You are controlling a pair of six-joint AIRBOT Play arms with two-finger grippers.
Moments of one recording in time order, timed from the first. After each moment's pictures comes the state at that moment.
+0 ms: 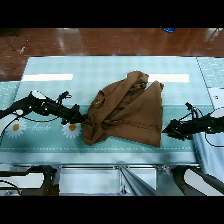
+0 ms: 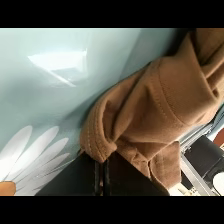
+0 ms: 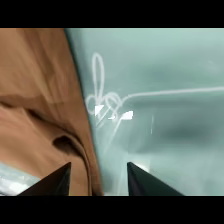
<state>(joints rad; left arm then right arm) 0.01 -1.53 0.79 0.69 -1.21 -1.29 -0.36 -1.16 0.53 -1.01 1.24 1.32</state>
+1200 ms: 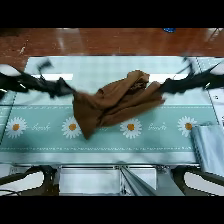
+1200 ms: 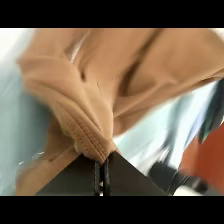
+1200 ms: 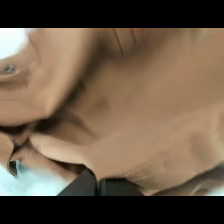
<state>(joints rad) 0.14 -1.34 1.18 0.58 -1.35 -1.31 -0.15 -1.31 1.24 -0.80 1.27 1.24</state>
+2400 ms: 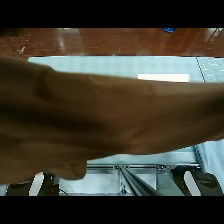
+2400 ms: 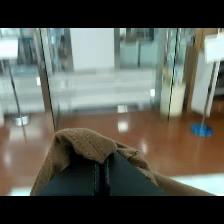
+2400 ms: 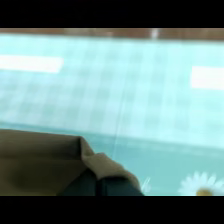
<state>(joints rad) 0.25 -0.49 1.66 1.21 -1.20 -1.42 -0.21 -0.52 1.51 -1.15 1.69 1.54</state>
